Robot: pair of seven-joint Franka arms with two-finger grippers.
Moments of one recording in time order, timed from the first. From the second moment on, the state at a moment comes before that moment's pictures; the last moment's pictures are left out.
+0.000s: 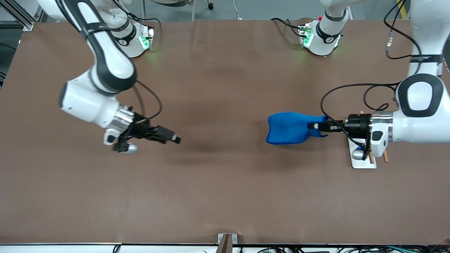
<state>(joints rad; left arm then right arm) 0.28 0.39 -0.38 -1.59 -0.64 1.70 -0.18 0.03 0.28 0.25 -1.85 0.63 2.33 0.05</state>
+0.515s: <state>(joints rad) 0.39 0.38 -0.37 -1.59 -0.20 1.70 -0.24 0.02 0.07 -0.05 -1.84 0.13 2.04 0.05</state>
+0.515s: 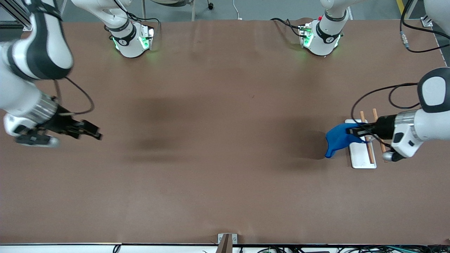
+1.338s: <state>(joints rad) 0.54 0.41 -0.37 -1.60 0.07 1.76 -0.02 -0.02 -0.05 -0.12 -1.46 0.01 1.51 0.07</state>
